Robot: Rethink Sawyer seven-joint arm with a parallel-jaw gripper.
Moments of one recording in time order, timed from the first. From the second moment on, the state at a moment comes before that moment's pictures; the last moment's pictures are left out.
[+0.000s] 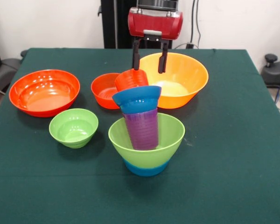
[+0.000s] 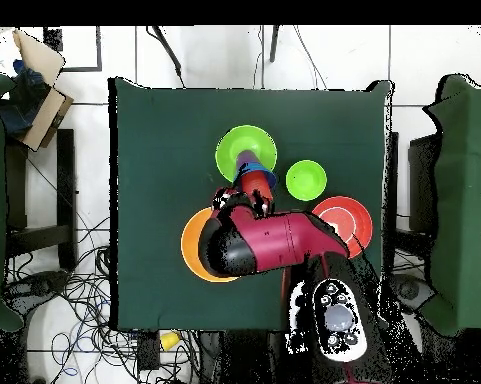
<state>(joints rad) -0.34 -0.83 0.15 1.83 -0.50 0.19 2.26</state>
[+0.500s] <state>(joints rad) -0.34 -0.83 0.11 1.89 -0.50 0.19 2.26</state>
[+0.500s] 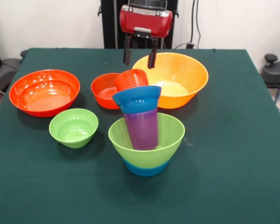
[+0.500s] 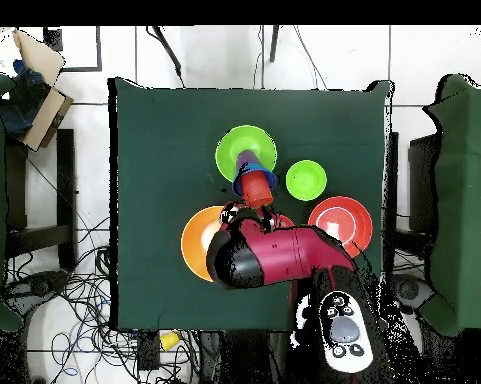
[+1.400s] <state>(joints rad) -0.31 -0.78 0.01 1.95 -0.52 -0.05 2.26</state>
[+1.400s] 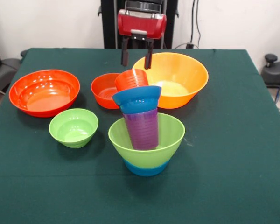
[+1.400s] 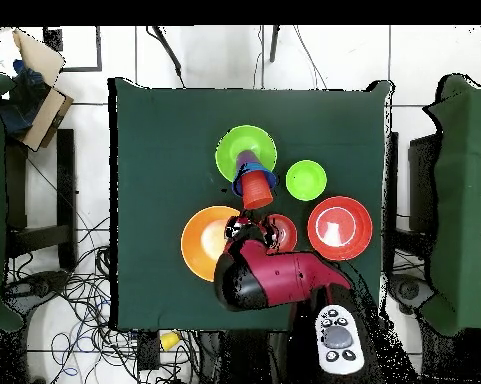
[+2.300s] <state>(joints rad) -0.30 -0.74 0.02 1.95 -0.52 -0.11 2.26</state>
